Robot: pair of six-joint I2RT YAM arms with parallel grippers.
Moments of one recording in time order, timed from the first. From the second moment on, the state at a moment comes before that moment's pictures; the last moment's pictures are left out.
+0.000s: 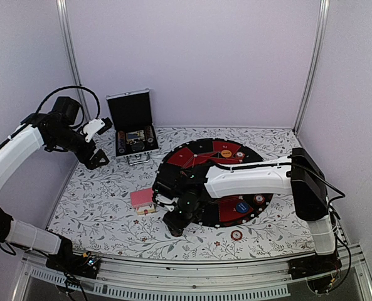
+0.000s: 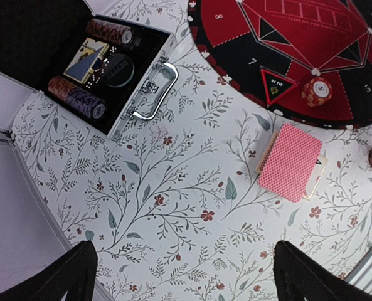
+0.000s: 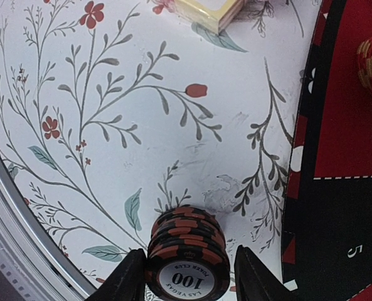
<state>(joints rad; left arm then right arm) -0.21 1.27 1.25 -0.93 0.17 0.55 1.21 2.18 1.74 -0.83 -0.04 0.28</state>
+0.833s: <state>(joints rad) -0.21 1.27 1.25 -0.93 0.16 0.55 1.21 2.18 1.76 -0.85 -0.04 0.28</state>
